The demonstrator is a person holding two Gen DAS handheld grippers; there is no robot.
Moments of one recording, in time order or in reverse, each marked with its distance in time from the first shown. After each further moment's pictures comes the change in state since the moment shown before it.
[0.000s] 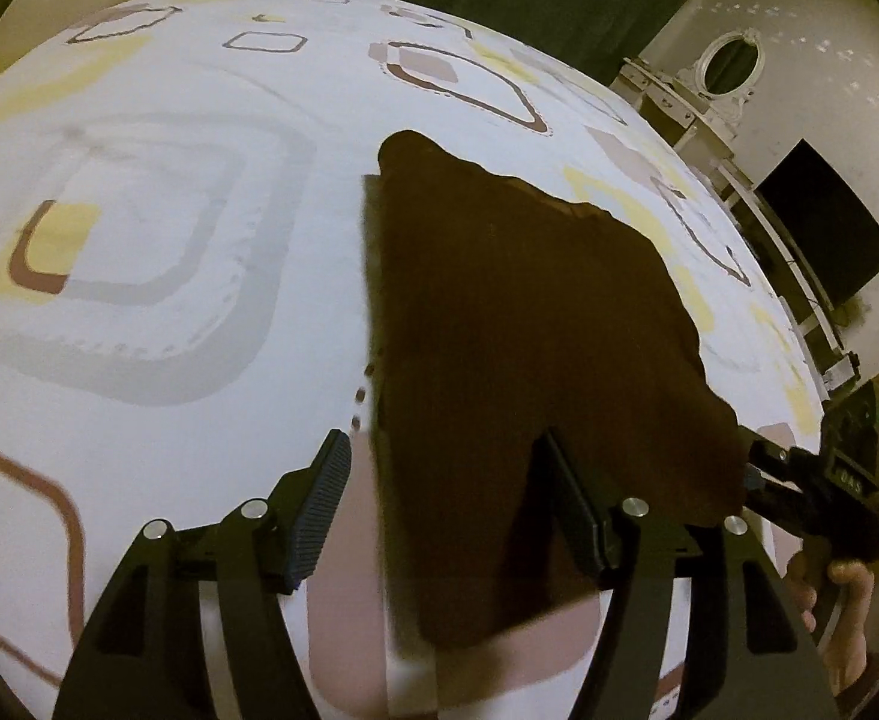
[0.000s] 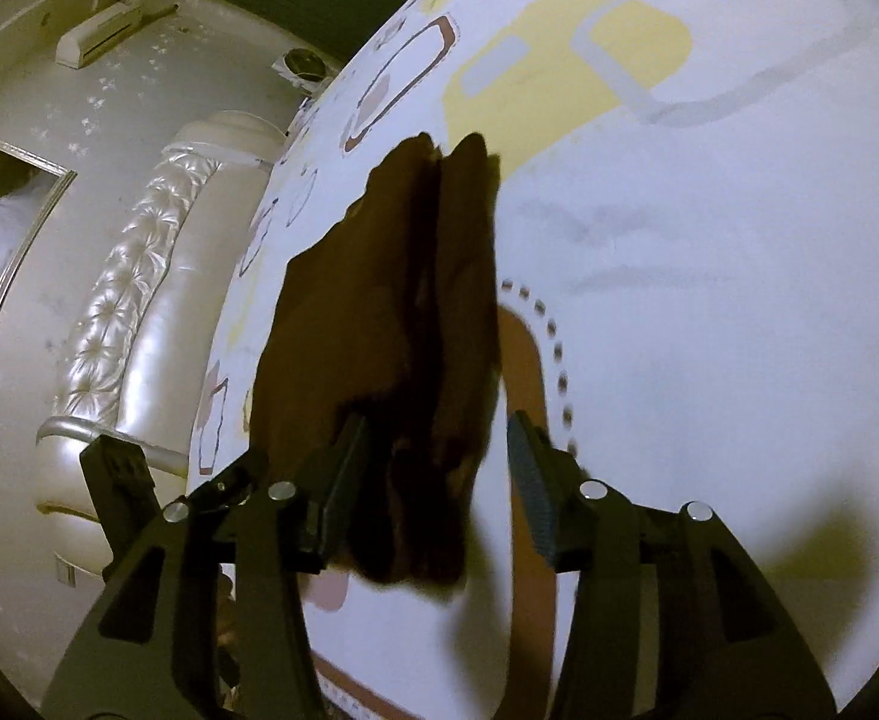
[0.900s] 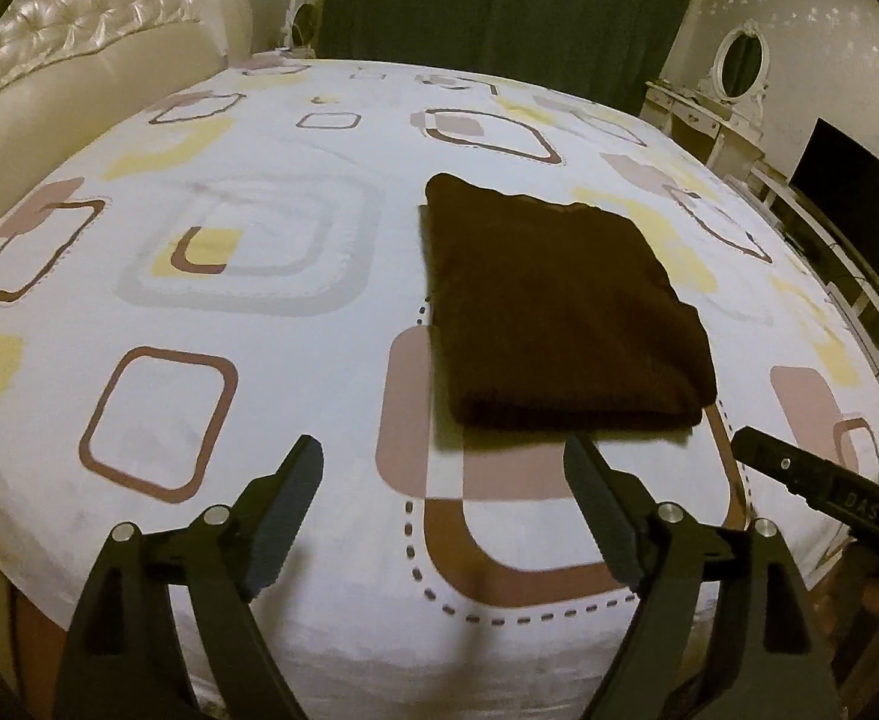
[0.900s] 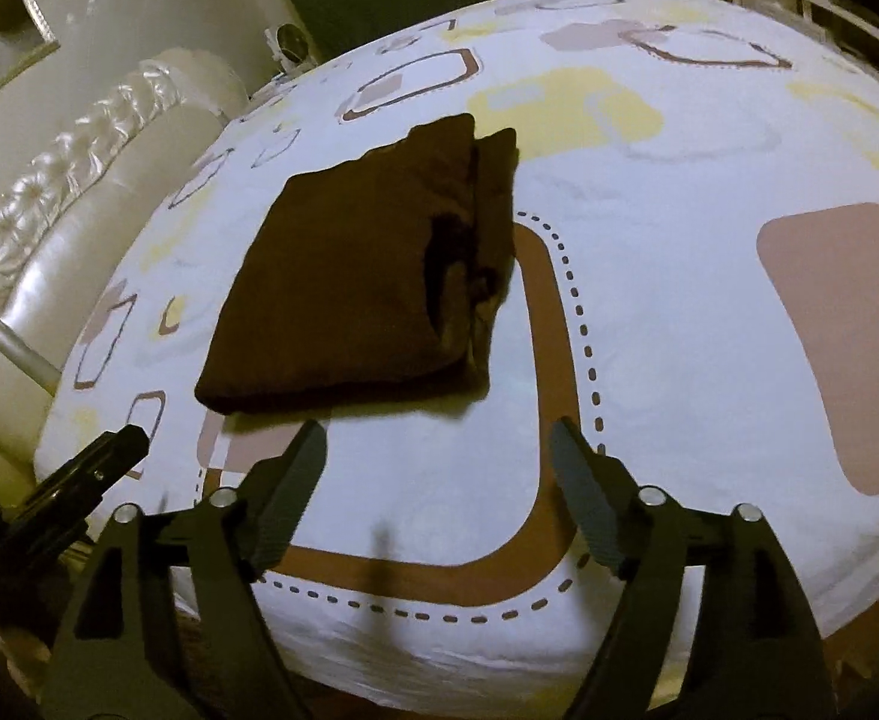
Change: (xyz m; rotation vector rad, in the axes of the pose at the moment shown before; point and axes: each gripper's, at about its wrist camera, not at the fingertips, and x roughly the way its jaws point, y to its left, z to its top) left arm -0.089 -0.037 -0.084 0.085 -0.162 0.222; right arm -0.036 0.079 -0.102 -0.276 -0.103 -0.368
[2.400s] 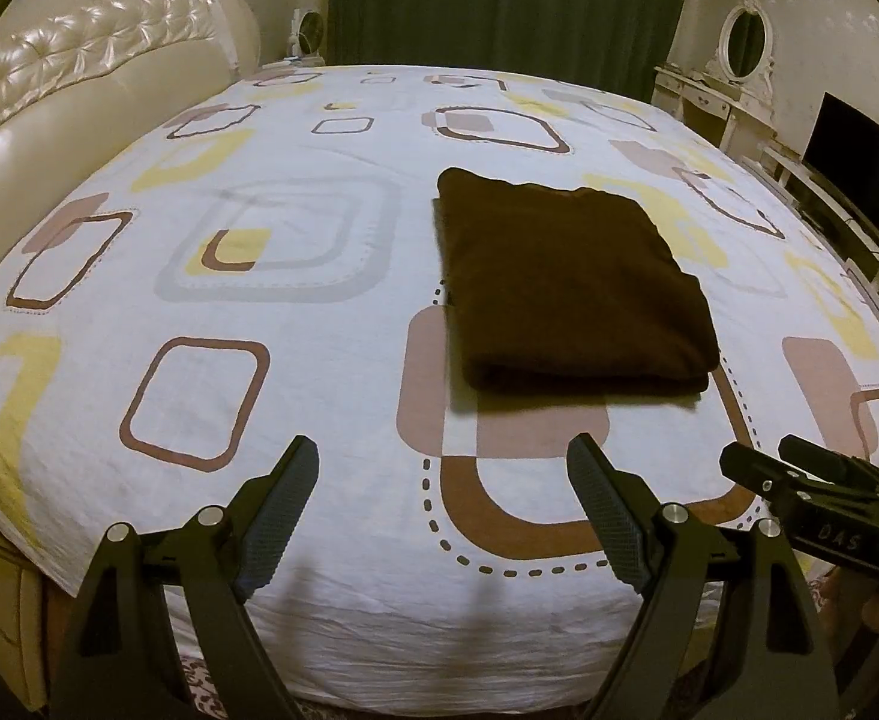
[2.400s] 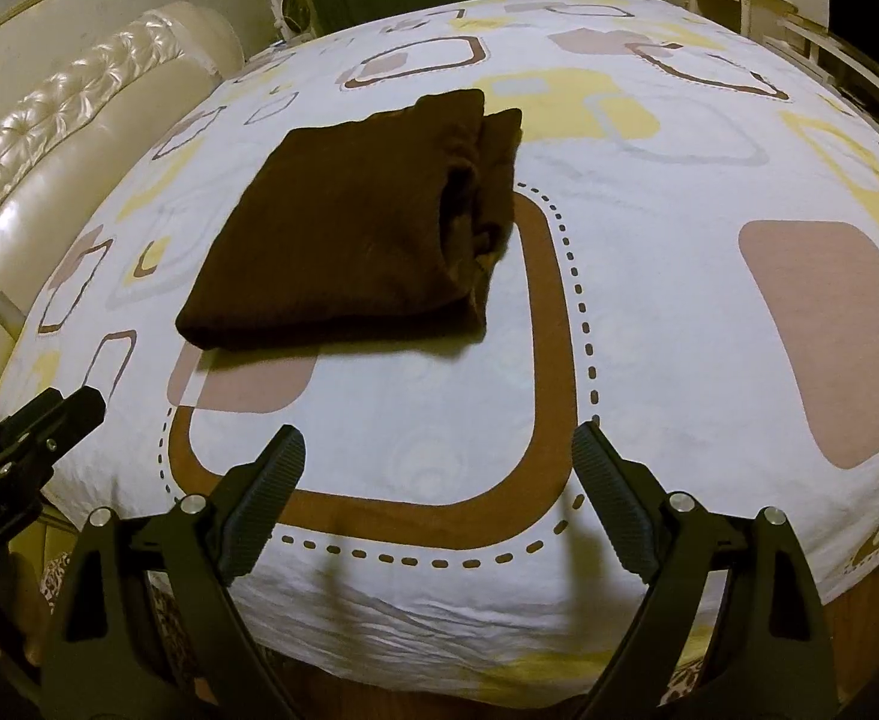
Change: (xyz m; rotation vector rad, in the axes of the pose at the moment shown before) left arm -0.017 -0.008 -0.012 0.036 0.009 0.077; right arm 0.000 0.015 -0.023 -0.101 0.026 -0.097
